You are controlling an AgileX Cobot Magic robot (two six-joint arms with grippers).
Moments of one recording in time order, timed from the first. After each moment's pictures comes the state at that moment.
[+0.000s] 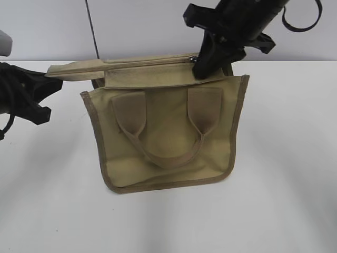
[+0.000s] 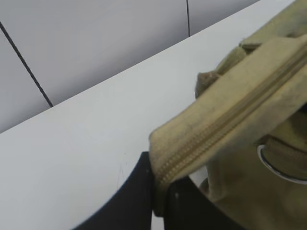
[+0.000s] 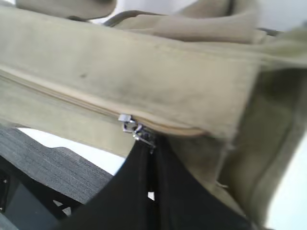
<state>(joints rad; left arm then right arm) -0.17 1.40 -0.53 0.76 -0.51 -0.34 0.37 1.85 -1.62 0.51 1.17 -0.05</state>
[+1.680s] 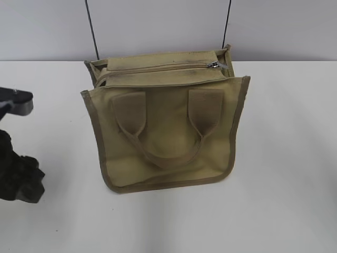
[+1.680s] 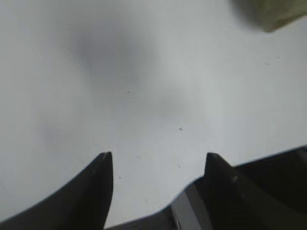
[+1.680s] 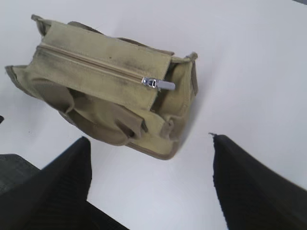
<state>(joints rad) -0.48 1.34 -0.68 0.00 0.78 -0.14 0.27 1.34 -1.52 0.34 1.19 -0.24</state>
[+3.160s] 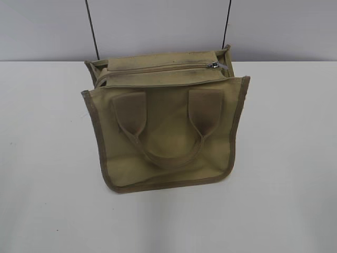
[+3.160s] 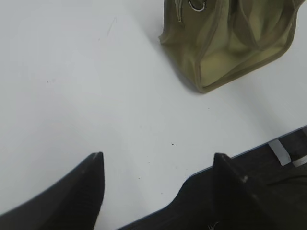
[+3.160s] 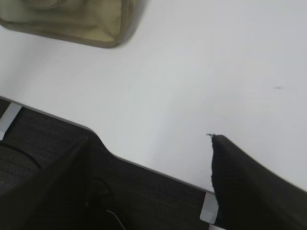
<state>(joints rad) -0.49 0.22 -0.54 0.00 1.05 -0.06 0.27 0.13 -0.51 0.12 1.16 -0.12</state>
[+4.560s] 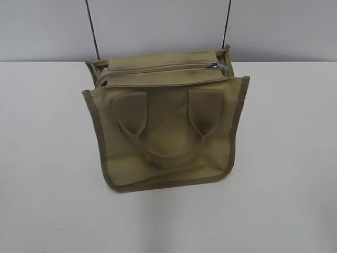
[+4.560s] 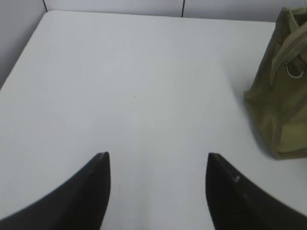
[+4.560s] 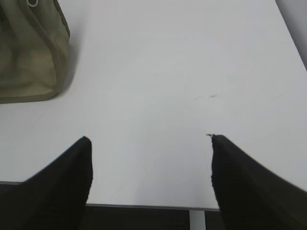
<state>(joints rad) -0.06 0.02 -0.54 0.00 1.05 -0.05 -0.03 0.00 -0.47 0.12 1.10 -0.12</state>
